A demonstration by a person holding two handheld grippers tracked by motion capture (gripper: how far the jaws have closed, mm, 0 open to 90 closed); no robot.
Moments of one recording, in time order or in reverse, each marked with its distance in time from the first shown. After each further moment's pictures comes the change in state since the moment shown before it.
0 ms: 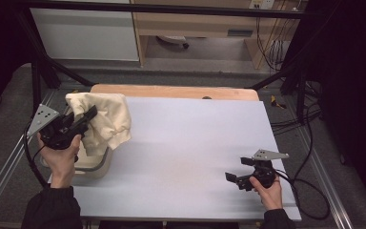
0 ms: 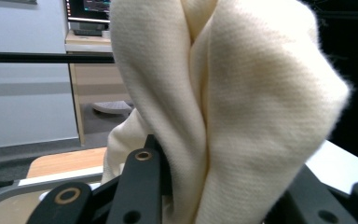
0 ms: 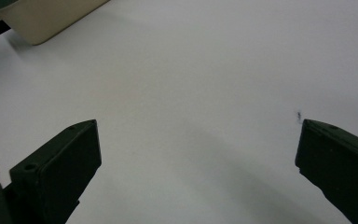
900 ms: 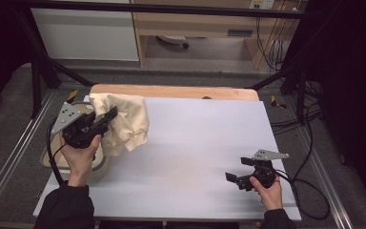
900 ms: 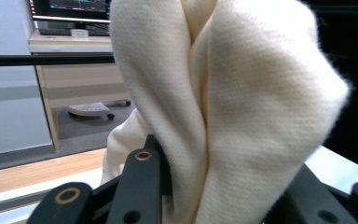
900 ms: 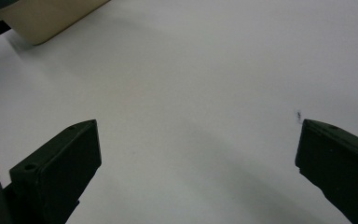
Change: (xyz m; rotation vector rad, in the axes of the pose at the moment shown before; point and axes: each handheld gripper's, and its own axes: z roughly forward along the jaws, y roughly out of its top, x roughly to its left) left arm -0.037 -0.001 0.024 0.017 -0.090 0.030; right arm 0.000 0.000 -0.001 0.000 0.002 -0.002
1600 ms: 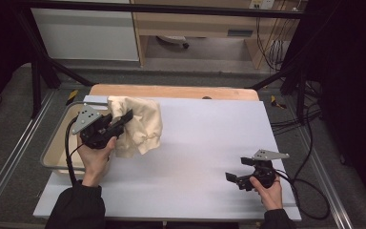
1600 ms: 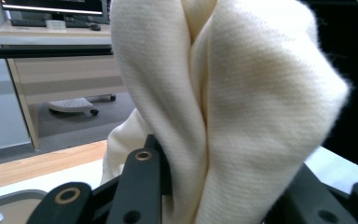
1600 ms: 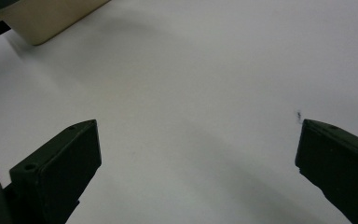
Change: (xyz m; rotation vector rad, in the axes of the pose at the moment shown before) left arm -0.022 -0.009 0.023 0.024 -0.054 -0.002; right arm 0.000 0.000 0.000 0.000 0.000 0.000
